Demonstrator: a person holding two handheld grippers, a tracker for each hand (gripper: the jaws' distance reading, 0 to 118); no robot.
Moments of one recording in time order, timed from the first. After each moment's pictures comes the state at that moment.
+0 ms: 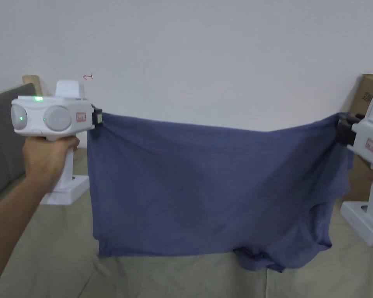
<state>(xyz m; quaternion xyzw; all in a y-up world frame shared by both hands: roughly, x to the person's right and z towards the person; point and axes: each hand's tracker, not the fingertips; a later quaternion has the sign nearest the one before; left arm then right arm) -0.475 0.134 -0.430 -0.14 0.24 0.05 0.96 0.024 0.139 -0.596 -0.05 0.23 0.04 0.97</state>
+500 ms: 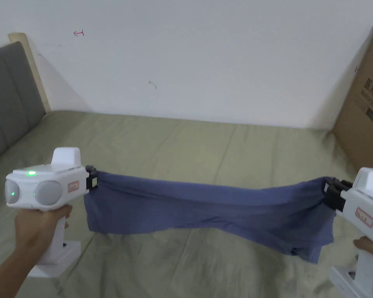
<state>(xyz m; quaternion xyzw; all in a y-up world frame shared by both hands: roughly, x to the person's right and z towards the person) -0.442 -0.042 -0.350 -0.27 0.21 0.09 0.94 0.065 -0.038 -0.540 -0.21 0.24 -0.01 0.95</state>
